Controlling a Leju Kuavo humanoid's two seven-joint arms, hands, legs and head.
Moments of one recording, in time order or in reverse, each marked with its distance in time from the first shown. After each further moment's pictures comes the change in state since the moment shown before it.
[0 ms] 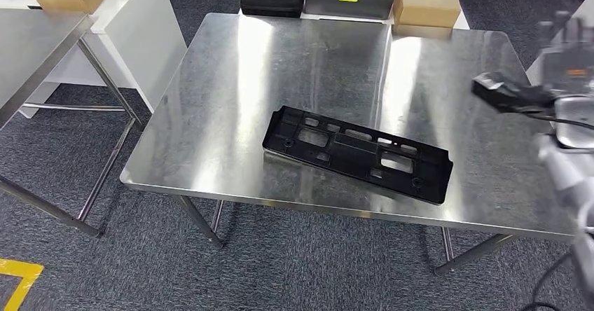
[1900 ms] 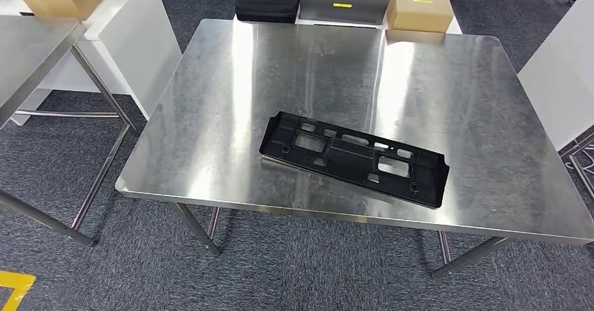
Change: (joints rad) left arm -0.020 -0.073 -0.021 0.014 -0.227 -0.096 0.133; right arm 1.074 0.626 -1.921 -0.020 0.132 0.300 -0.291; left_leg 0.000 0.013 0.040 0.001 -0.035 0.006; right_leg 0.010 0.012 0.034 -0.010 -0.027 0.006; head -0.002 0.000
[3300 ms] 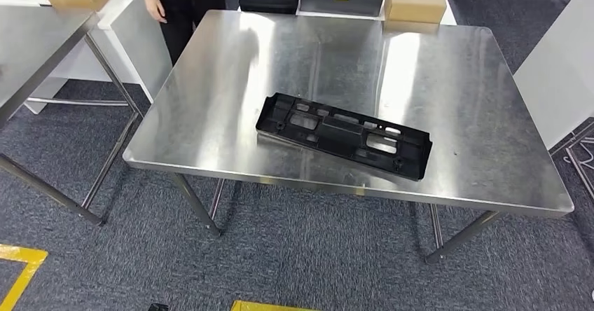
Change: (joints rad) left arm -0.051 0.033 -0.117 0.000 -0.109 -0.103 0.081; right arm -0.027 -0.020 0.007 0.140 0.004 0.123 0.071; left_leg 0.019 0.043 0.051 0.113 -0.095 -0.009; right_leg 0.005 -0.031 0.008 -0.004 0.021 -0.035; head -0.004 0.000
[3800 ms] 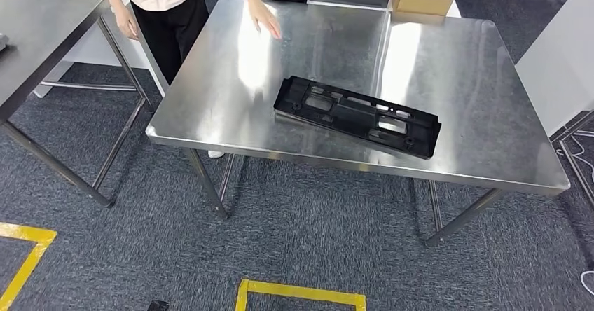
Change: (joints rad) left arm -0.003 -0.008 -0.001 0.000 -0.008 -0.001 -0.015; right arm 0.004 -0.004 0.014 0.000 0.013 0.007 0.019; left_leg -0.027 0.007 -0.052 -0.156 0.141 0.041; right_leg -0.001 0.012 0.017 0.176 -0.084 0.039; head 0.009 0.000
